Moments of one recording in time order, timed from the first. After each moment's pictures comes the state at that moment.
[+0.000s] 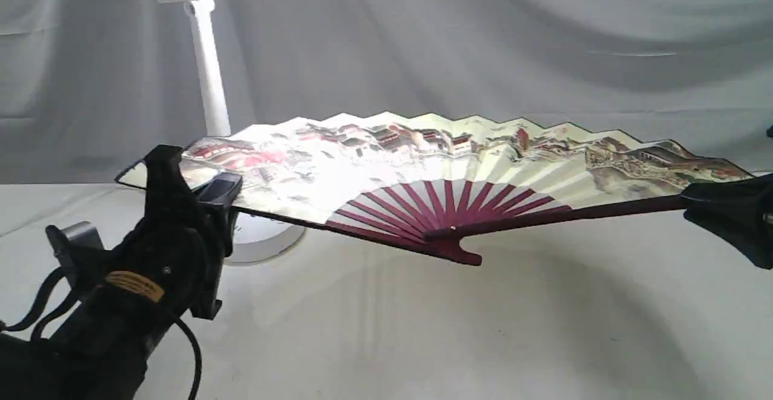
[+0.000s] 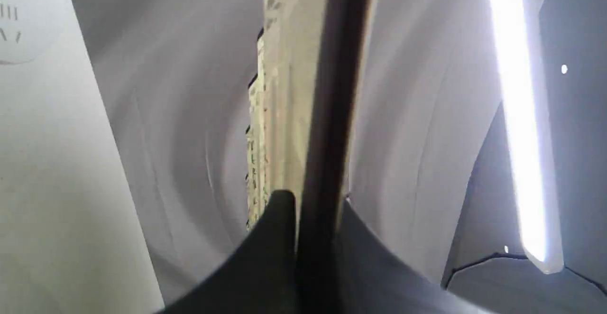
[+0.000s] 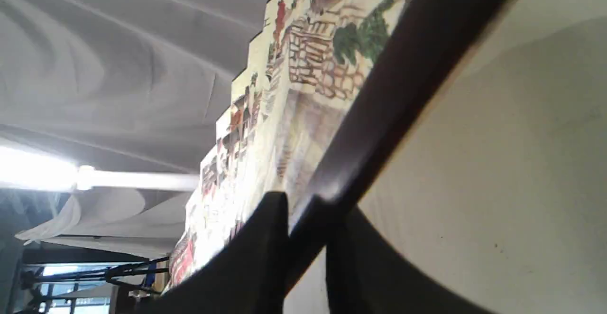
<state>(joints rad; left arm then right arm) -0.47 1.87 -0.67 -0.28 -1.10 -1.48 -0.54 1.58 -0.72 1.76 0.91 -0.95</state>
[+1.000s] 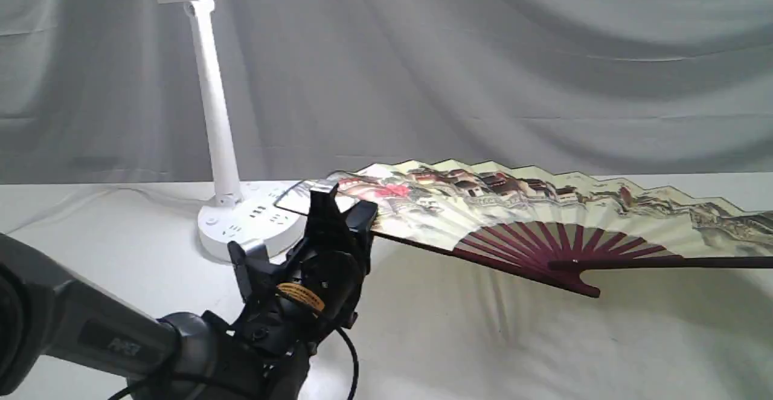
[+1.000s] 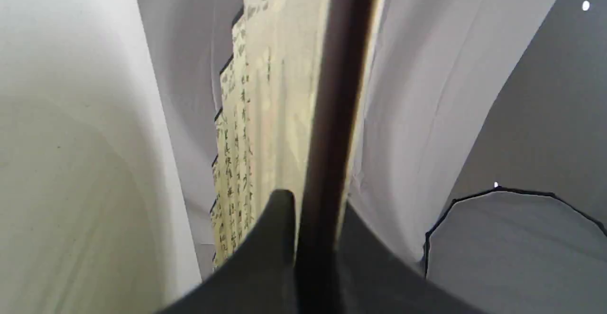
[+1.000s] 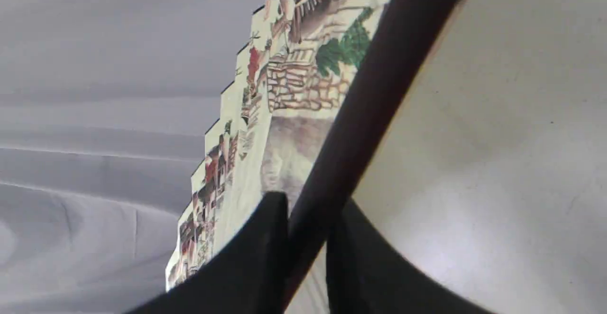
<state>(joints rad) -0.63 2.27 -1.07 -0.28 -1.10 -1.54 -0.80 1.75 -0.72 1.75 0.84 -1.01</state>
